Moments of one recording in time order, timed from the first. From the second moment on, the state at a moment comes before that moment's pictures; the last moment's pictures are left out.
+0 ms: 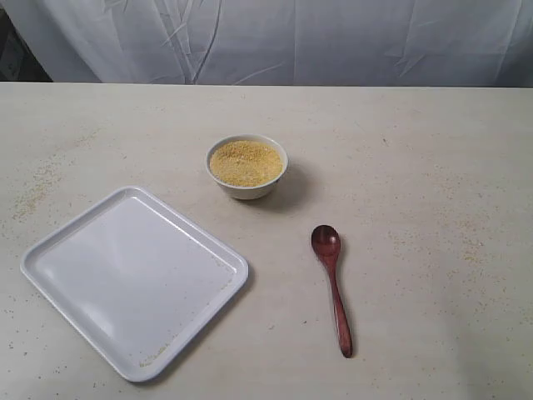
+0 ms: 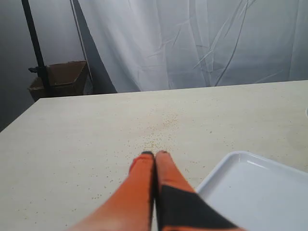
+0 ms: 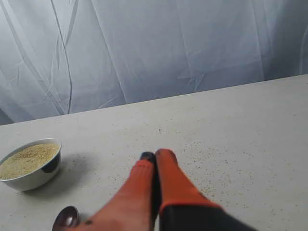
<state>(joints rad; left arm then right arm) 0.02 0.00 0.00 0.03 0.21 0.06 0.08 0.01 0.00 0.20 0.20 -0.03</state>
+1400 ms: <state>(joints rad) 0.02 0.00 0.00 0.03 0.21 0.06 0.26 1.01 -0.45 0.67 0.38 -0.35</state>
